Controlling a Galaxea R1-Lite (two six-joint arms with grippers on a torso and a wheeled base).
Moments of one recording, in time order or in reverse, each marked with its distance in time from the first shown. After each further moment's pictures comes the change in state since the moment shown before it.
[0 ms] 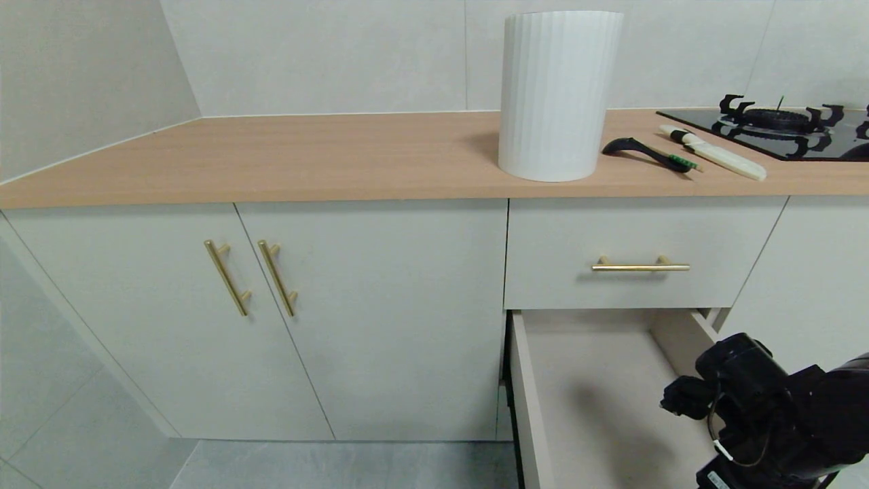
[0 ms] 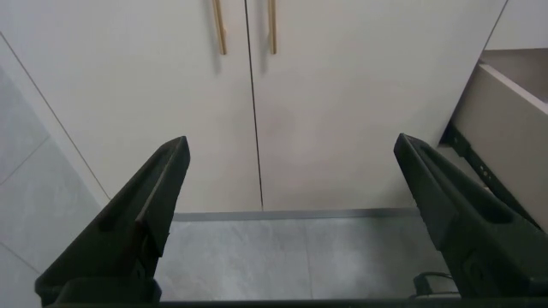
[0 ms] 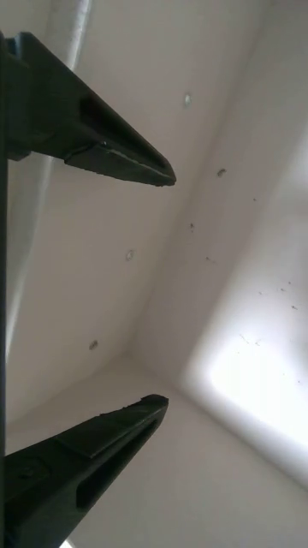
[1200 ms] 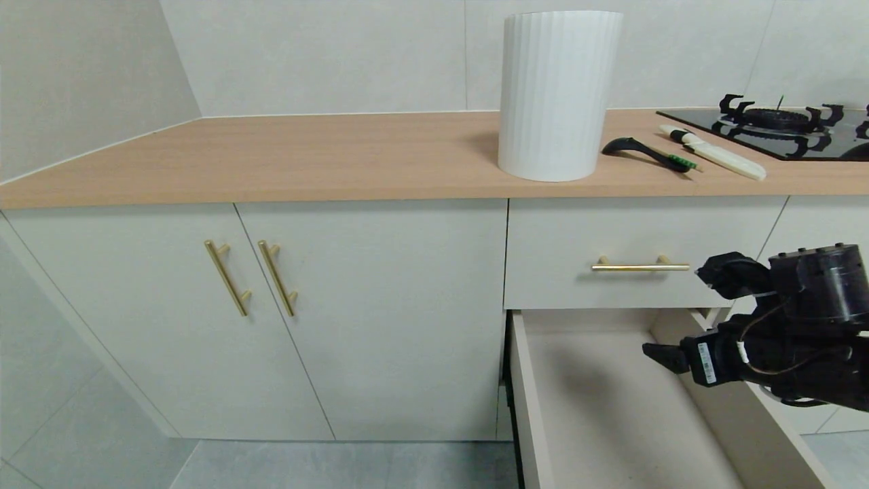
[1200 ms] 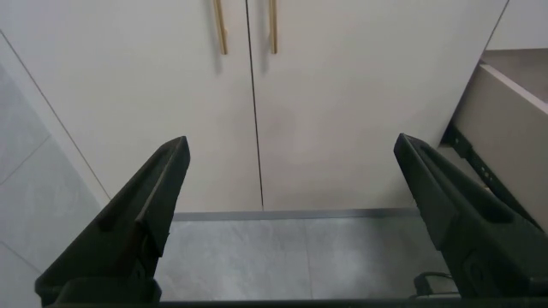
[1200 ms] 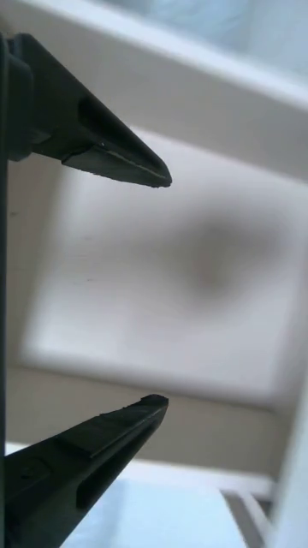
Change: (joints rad) left arm 0.000 0.000 0.000 0.000 0.000 0.000; right arm -0.001 -0.241 -0.048 -0.421 -0.004 0.190
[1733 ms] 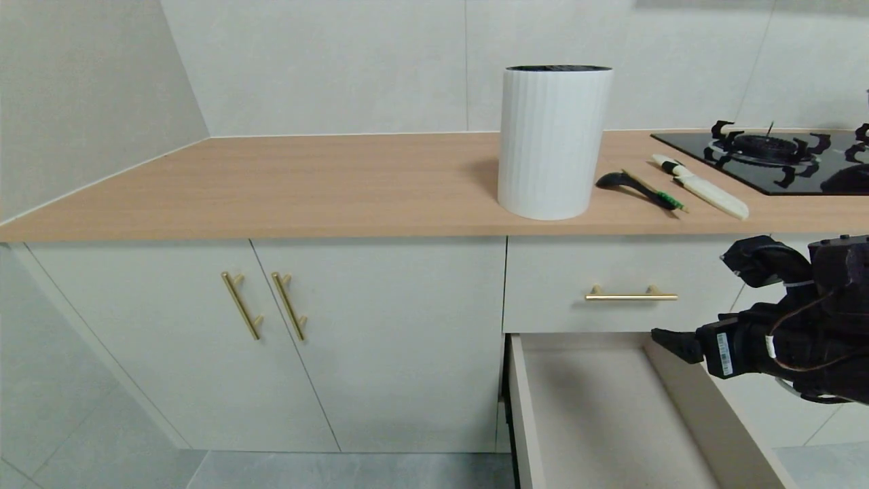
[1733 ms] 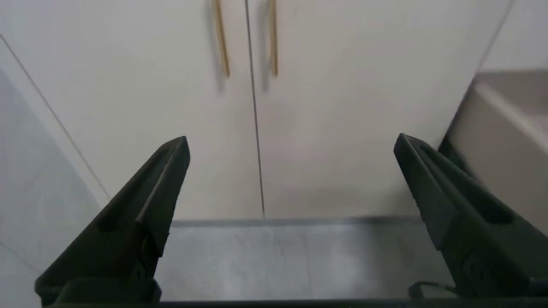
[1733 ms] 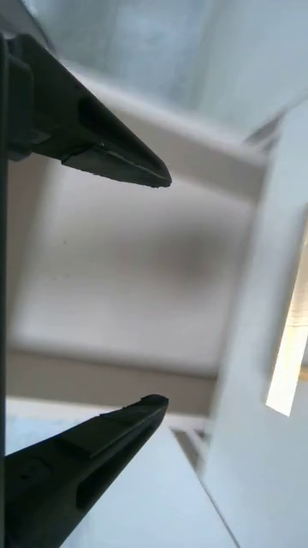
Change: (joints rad) left arm 0.000 0.000 0.000 0.000 0.000 0.000; right arm 0.000 -0.079 0.009 -0.013 0.000 -0.004
